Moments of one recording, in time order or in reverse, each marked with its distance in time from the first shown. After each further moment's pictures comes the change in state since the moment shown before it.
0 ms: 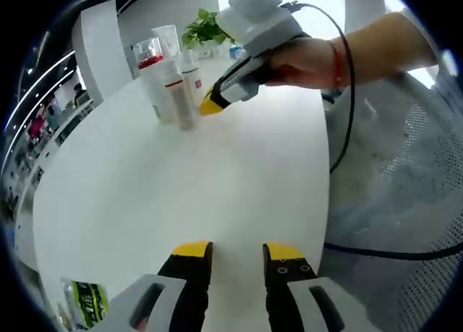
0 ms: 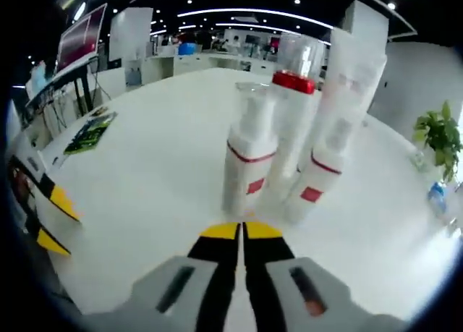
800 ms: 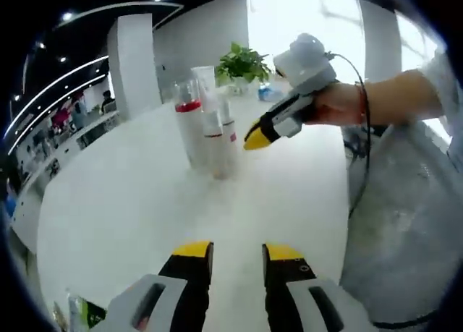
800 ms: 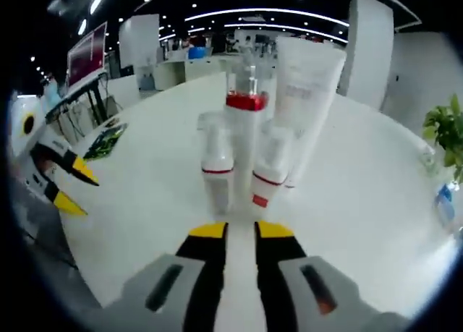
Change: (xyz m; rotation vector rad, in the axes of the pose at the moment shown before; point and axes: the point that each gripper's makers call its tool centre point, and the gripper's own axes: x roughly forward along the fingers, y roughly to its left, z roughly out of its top) left arm -0.008 0.044 0.085 -0.104 -0.276 0.127; right arm -0.035 -0.049 0.011 -0.041 -0.013 0.138
